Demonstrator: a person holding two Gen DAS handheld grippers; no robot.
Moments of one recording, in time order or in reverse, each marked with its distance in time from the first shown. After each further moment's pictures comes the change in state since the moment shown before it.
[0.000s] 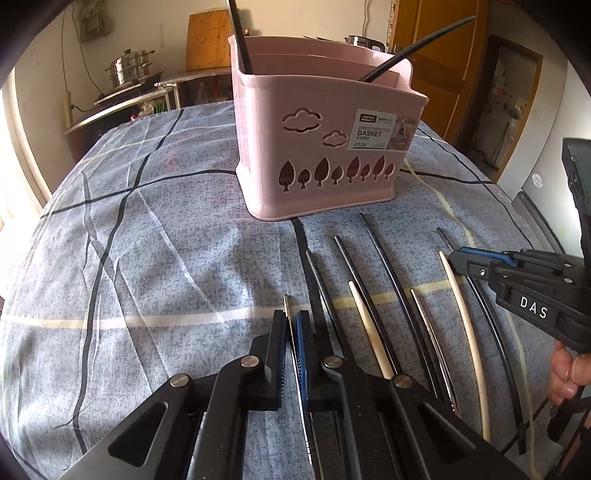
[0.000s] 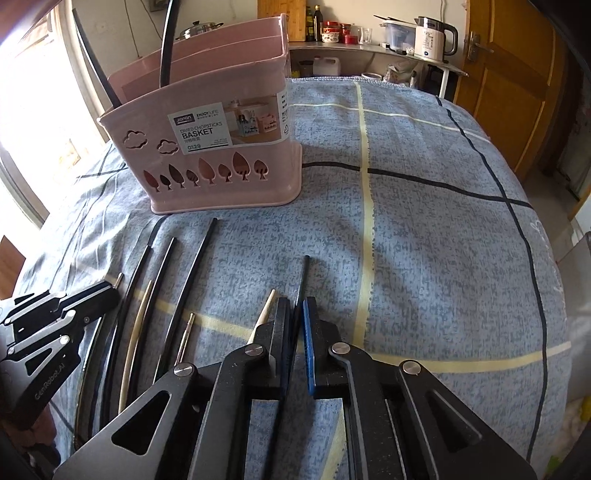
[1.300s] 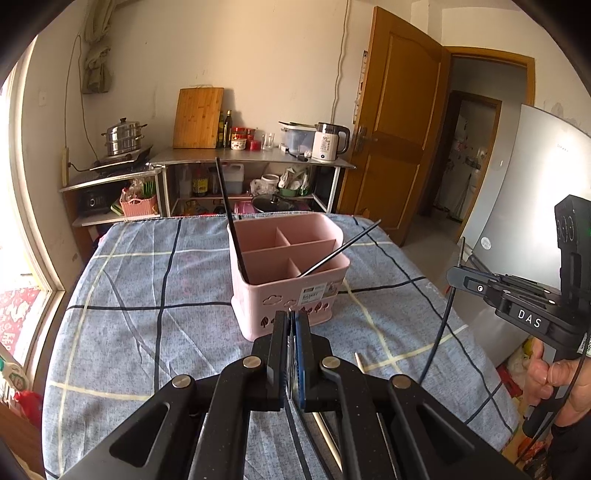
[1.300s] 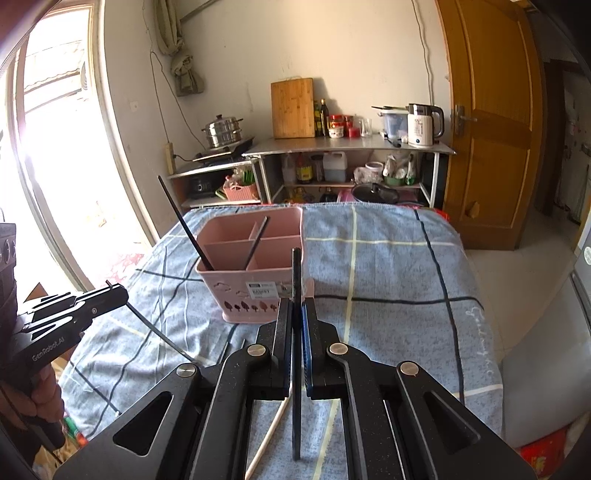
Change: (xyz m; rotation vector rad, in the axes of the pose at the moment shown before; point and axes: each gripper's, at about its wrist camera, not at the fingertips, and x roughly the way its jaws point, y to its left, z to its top) left arm -0.161 0.000 0.054 0.030 -0.297 -0.114; right arm -0.166 0.000 0.028 0.006 -0.351 0.068
